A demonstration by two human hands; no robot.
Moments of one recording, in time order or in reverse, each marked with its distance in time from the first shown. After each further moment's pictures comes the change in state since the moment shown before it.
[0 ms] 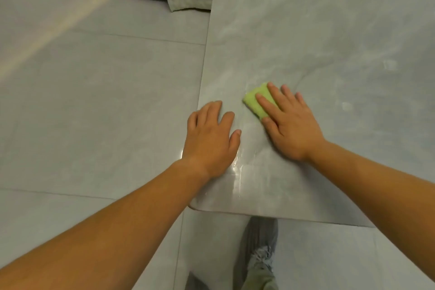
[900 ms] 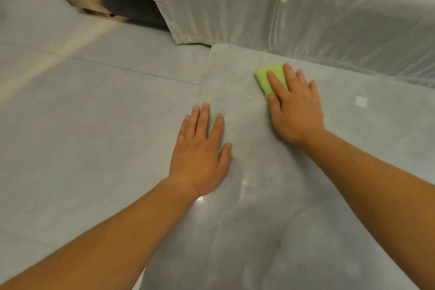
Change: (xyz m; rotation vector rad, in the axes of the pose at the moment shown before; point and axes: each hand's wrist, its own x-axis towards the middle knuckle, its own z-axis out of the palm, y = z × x) left_hand 0.245 -0.016 -0.027 0.047 0.002 -0.160; right_hand 0.290 0.117 -0.072 0.067 0.084 0.095
